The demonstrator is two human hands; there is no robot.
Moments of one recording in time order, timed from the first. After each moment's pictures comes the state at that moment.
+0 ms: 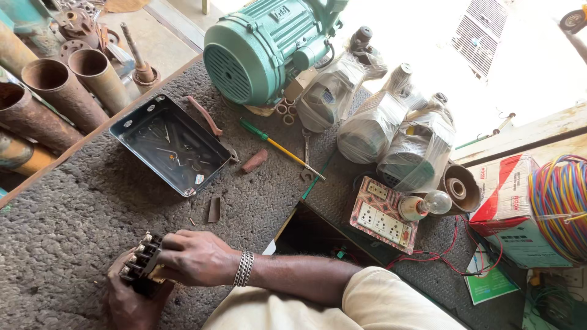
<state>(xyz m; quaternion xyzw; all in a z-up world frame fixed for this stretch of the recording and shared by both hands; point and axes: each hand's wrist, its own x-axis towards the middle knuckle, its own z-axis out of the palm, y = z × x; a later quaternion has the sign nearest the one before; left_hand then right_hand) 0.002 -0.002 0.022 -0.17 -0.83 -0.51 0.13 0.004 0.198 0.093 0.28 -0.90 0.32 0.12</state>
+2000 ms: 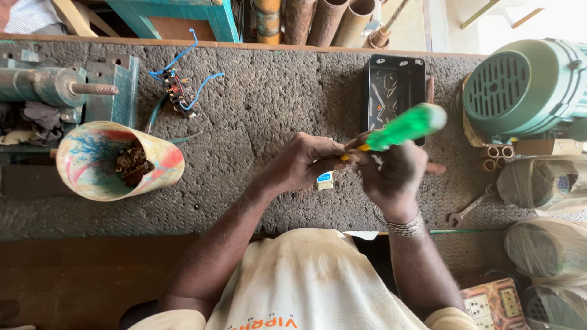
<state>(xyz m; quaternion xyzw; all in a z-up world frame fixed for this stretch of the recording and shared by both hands) -0.004 0.013 0.163 -0.26 -0.75 -0.60 0.05 -0.012 0.209 0.224 0.30 -0.73 0.61 0.07</state>
